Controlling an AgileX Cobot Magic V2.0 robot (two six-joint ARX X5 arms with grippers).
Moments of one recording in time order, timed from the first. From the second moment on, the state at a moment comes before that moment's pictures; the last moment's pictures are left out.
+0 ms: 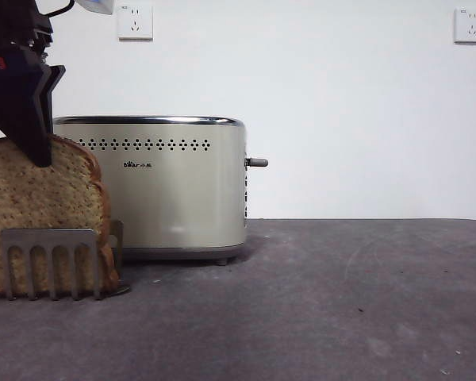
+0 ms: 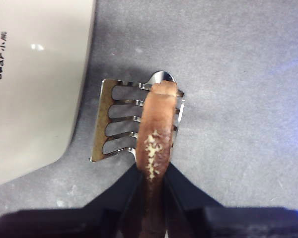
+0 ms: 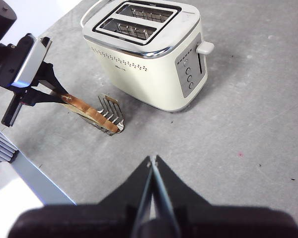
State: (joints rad) left arm -0.49 1.31 1.09 -0.90 -0.06 0.86; right arm 0.09 0.82 1.14 -0.95 -0.63 -0.17
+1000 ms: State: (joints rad) left arm -0.53 1.21 1.63 -0.95 -0.08 0.98; right arm 0.09 0.85 1.14 -0.95 -0.63 -0.17
